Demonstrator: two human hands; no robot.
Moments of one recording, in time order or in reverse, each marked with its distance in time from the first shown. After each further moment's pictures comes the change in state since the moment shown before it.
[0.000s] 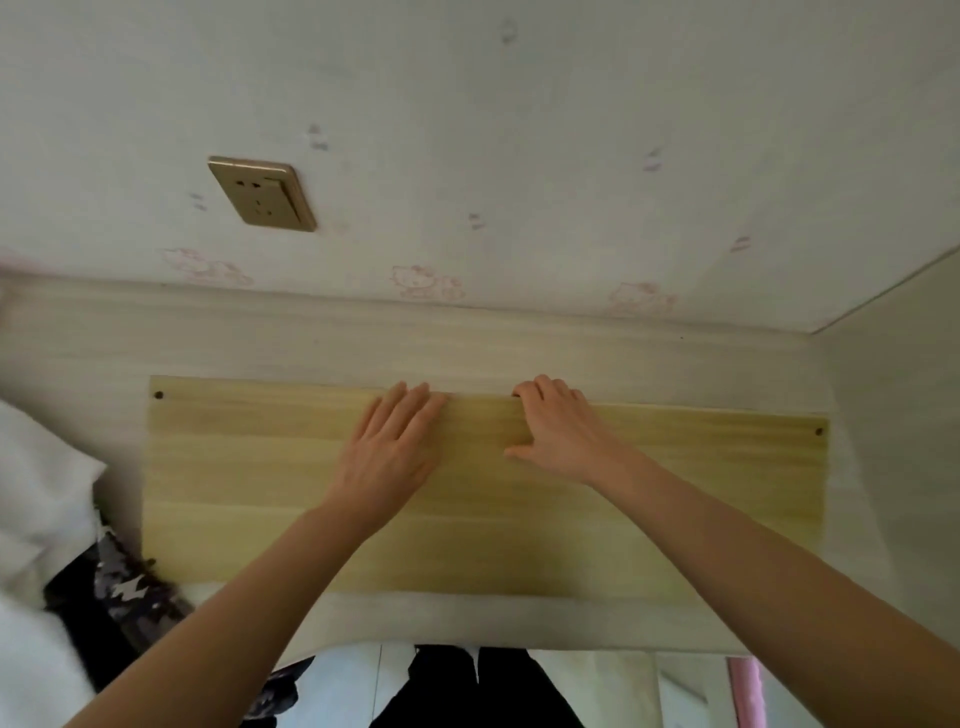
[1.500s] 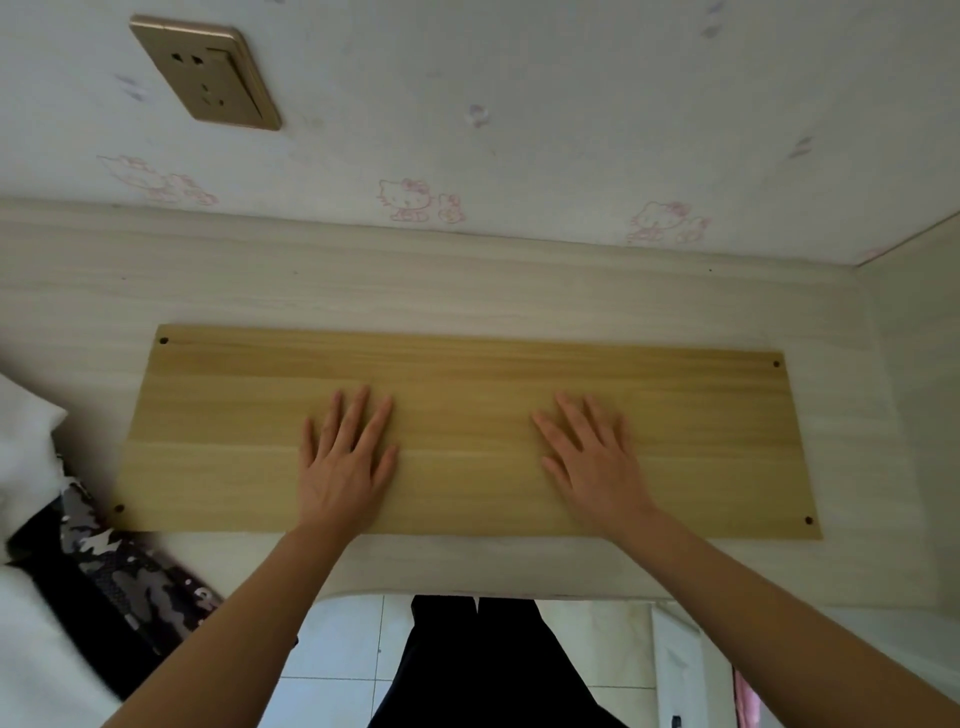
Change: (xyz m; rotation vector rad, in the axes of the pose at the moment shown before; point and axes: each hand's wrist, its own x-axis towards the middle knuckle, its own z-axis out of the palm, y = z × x) left_hand -0.078 -0.031 0.099 -0.003 -0.117 -0.361; right_hand -0.066 0.029 0.131 -0.090 -0.026 0.106
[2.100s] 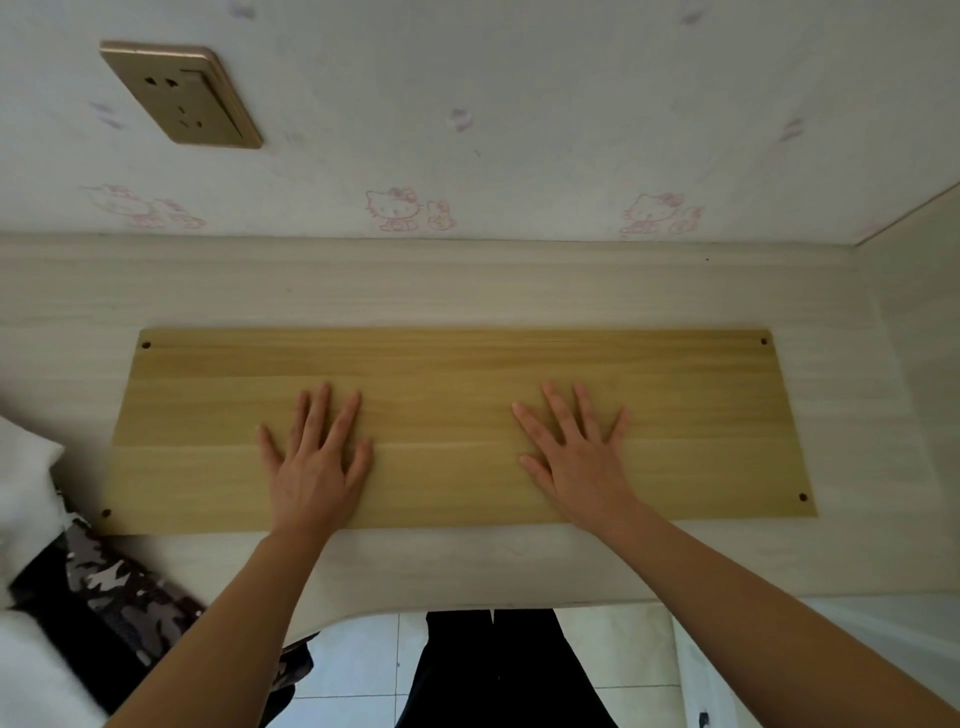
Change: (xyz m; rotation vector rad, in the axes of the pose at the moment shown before) left_hand 0.017 -0.027 -0.012 0.006 0.043 -0.074; right_hand 0.015 -0.019 0.016 -0.022 0.063 0.043
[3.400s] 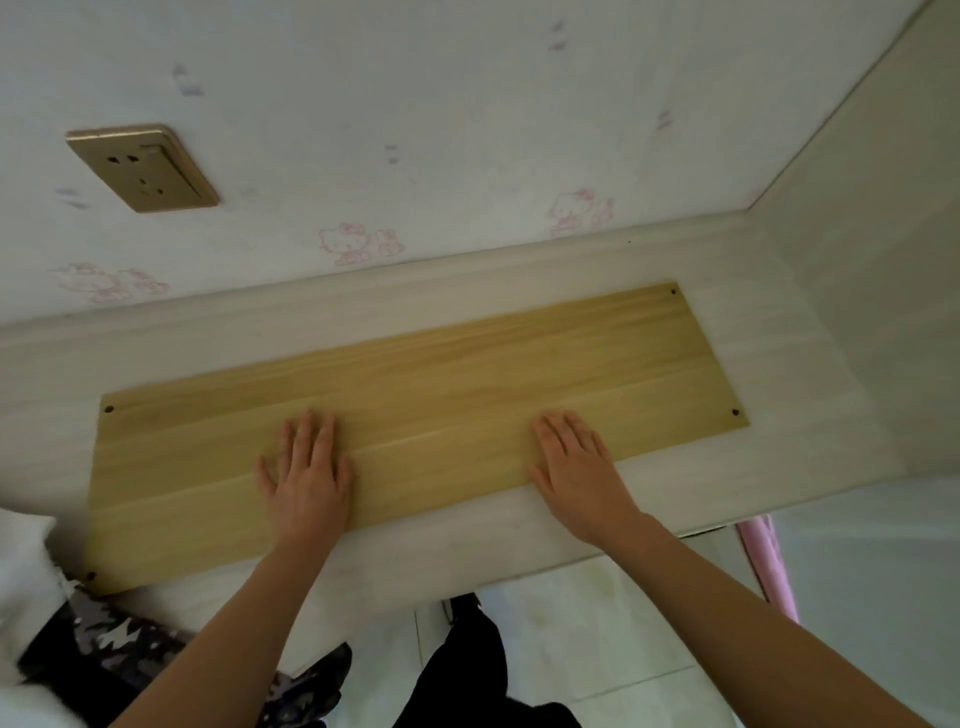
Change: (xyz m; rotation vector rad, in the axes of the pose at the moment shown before) left_hand 0.005 -0.008 -0.008 -0.061 -0.012 -0.007; right_hand -0.051 -0.030 -0.011 0.299 -0.050 0.192
